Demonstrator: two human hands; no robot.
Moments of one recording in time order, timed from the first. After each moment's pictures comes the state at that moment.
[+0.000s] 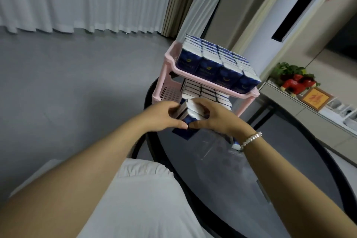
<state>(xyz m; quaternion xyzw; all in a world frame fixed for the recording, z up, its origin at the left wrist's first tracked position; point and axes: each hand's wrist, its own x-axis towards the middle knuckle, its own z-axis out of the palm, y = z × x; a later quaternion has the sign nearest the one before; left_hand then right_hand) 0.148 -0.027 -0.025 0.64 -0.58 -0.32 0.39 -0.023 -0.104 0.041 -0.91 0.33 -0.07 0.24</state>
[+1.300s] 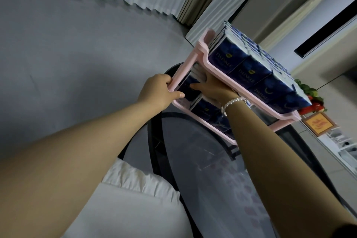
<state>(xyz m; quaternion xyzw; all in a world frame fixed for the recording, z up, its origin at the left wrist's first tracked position) 0.195 -0.076 -0.055 0.73 -0.41 -0.18 0.52 0.097 -0.202 0.009 -0.88 0.38 -0.05 0.29</state>
